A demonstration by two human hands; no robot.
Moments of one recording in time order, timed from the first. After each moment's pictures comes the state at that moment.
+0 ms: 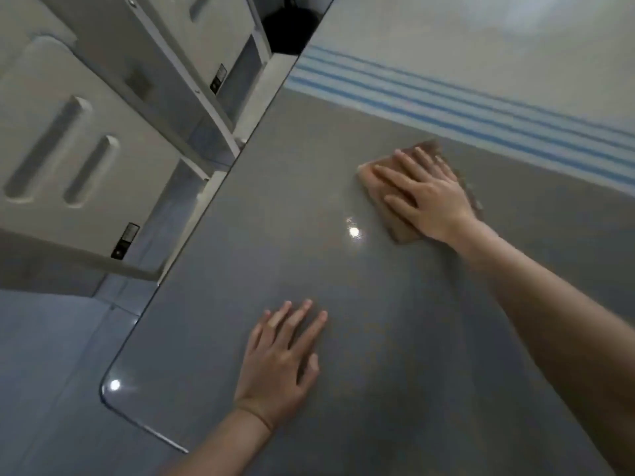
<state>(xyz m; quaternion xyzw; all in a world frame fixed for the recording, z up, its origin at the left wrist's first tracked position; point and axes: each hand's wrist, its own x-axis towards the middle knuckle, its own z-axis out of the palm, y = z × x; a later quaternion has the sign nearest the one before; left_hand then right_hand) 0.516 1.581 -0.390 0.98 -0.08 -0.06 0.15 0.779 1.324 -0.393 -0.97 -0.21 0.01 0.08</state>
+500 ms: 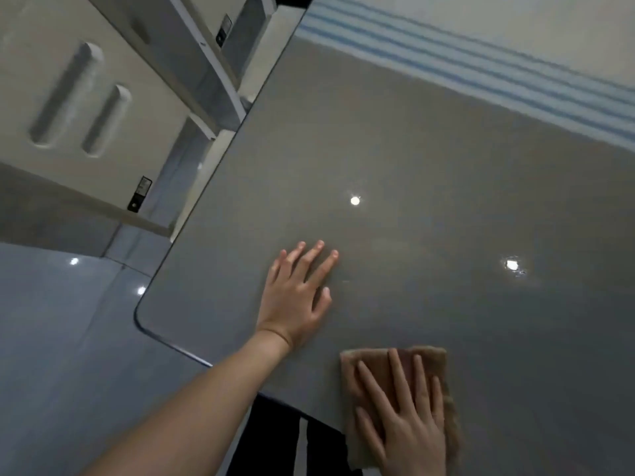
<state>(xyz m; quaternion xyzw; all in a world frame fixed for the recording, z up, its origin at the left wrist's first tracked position) 0.516 1.579 -0.385 0.99 -0.07 -0.08 0.12 0.364 1.368 -0.382 -0.98 -0.10 0.12 0.09</state>
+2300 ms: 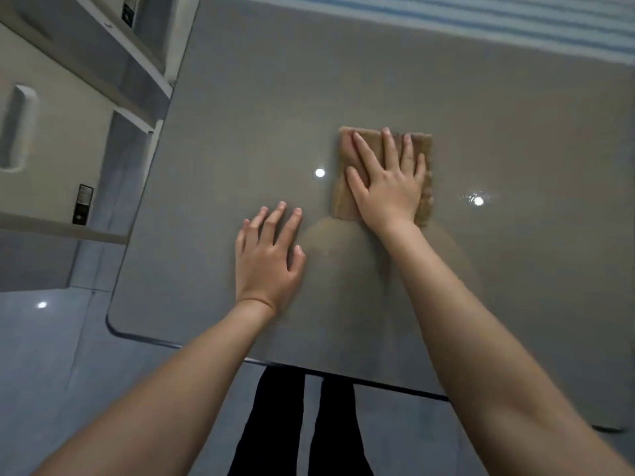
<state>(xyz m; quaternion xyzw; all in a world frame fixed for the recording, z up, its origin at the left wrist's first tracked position) 0.513 1.580 -0.395 0.99 -0.09 -0.02 0.13 0.595 1.373 -0.397 -0.99 0.11 0.03 0.10</state>
